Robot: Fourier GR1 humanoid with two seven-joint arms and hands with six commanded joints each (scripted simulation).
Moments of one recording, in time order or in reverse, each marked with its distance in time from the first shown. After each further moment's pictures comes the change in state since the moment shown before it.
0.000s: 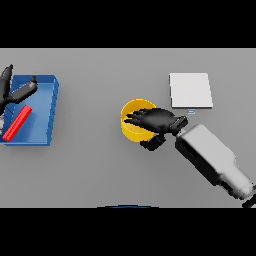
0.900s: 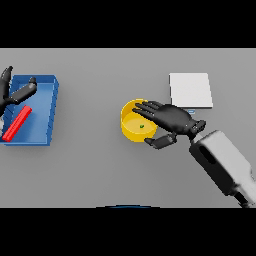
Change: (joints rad) left arm 0.010 -0.002 0.002 -0.002 0.002 0.011 0.008; right arm 0.136 -0.063 -0.123 -0.179 -0.064 -0.132 -0.024
